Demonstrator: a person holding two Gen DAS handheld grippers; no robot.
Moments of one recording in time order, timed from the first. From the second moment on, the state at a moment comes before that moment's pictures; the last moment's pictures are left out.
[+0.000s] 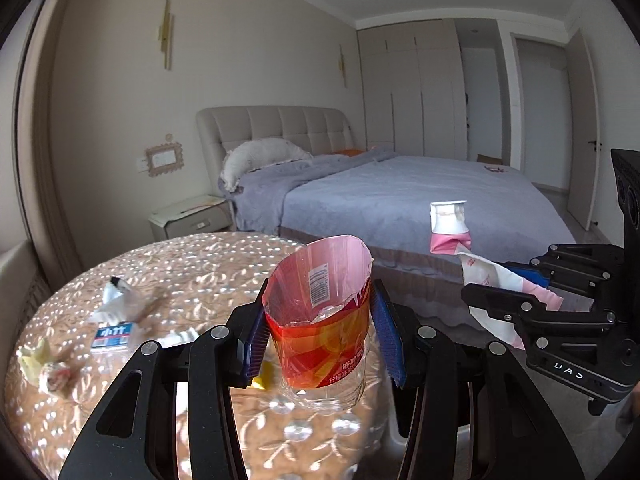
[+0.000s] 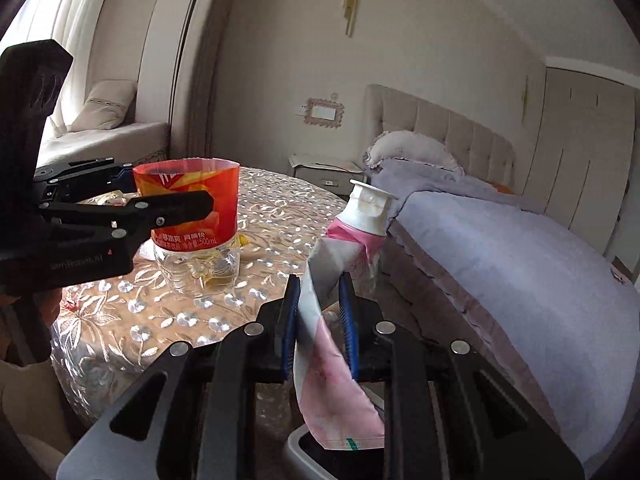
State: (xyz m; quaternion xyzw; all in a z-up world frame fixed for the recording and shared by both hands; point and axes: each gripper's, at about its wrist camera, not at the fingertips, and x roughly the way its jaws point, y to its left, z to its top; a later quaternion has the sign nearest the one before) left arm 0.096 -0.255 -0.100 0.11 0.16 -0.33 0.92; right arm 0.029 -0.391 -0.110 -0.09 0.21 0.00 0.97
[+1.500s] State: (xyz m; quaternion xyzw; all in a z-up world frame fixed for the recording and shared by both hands) left arm 0.115 -0.480 -0.315 0.24 0.32 -0.44 0.81; right arm 0.059 -0.544 -0.266 -0.02 0.32 -0.08 0.94
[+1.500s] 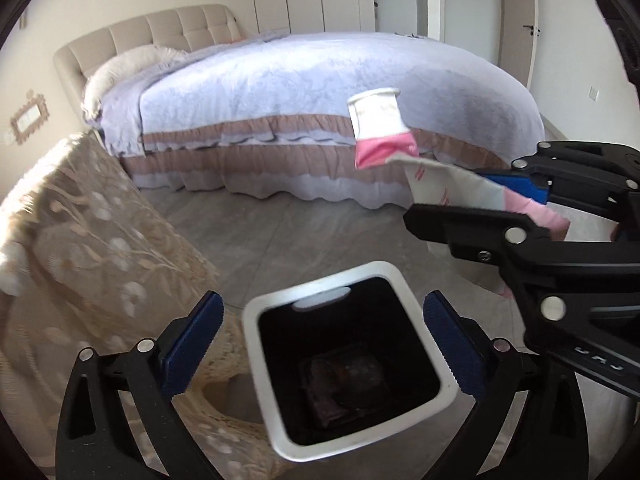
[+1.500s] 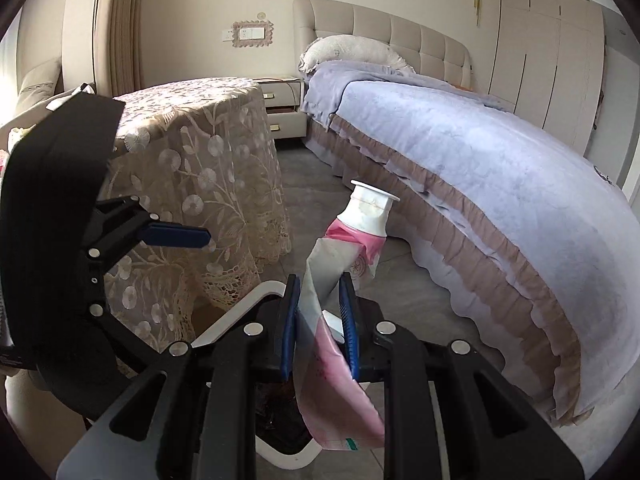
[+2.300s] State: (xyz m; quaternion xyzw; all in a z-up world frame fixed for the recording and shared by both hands) left arm 0.123 -0.445 -0.254 0.19 0.27 -0.42 0.84; right arm 0.083 -0.531 -0.339 0.00 0.36 0.00 0.93
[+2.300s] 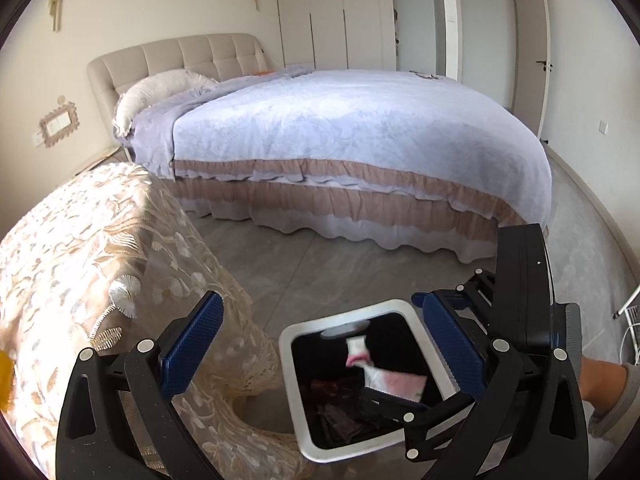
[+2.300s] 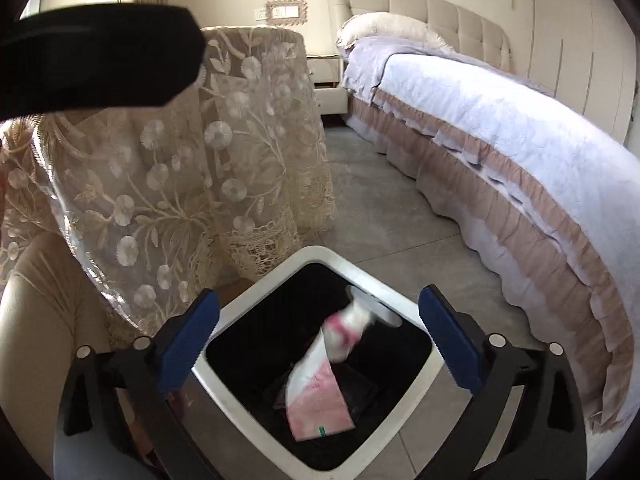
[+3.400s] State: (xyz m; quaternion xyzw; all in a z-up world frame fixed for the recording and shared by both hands) left arm 0.103 -0.180 -0.107 0.07 0.15 -0.14 0.98; right arm 0.074 -0.359 -0.131 -0.09 0.08 0.07 0.99
